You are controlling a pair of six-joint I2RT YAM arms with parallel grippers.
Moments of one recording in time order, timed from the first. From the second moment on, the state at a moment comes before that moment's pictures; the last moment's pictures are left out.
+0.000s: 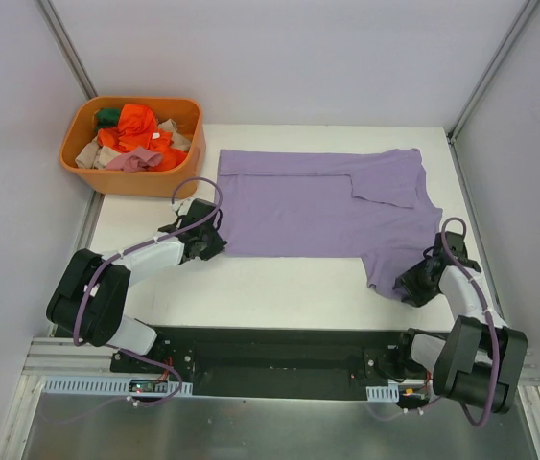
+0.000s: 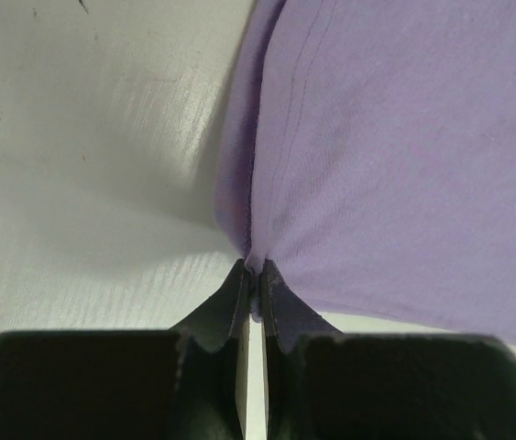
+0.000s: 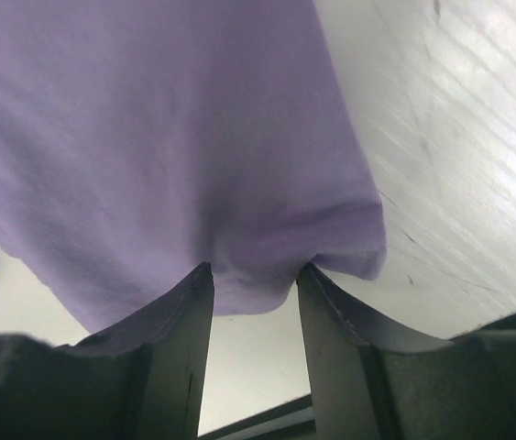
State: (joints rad) left arm -0.44 1.45 0.71 -0.24 -0.13 -0.97; right arm -0.26 1.11 0.51 -0.72 -0.06 0.71
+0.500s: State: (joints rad) left arm -0.44 1.42 0.70 -0.24 -0.12 -0.96; right arm -0.26 1.11 0.49 -0.53 -0.02 0.69
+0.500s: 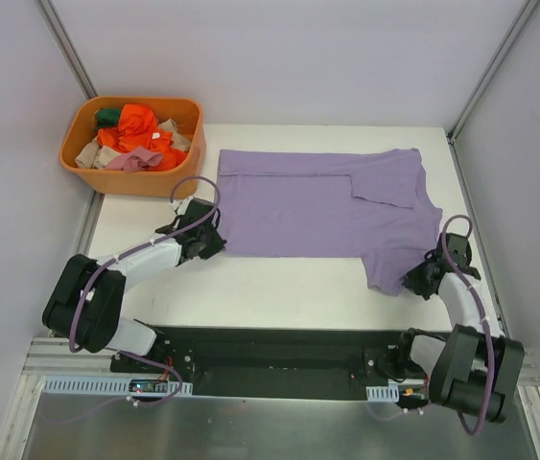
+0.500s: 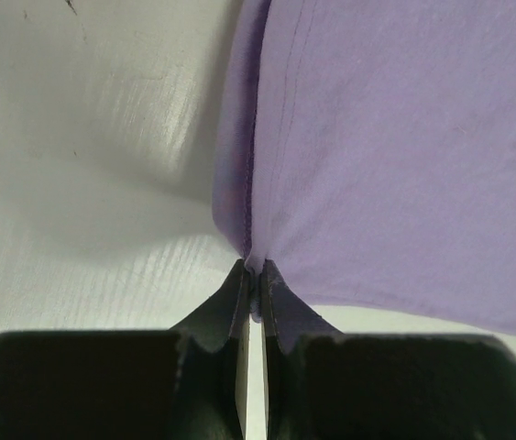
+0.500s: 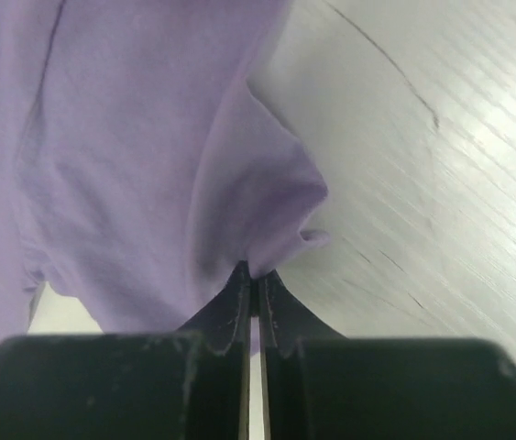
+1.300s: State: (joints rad) left arm -0.50 1.09 0.50 -0.37 -0.03 -0.99; right arm -0.31 0.38 0.62 -1.08 -0.04 0.63
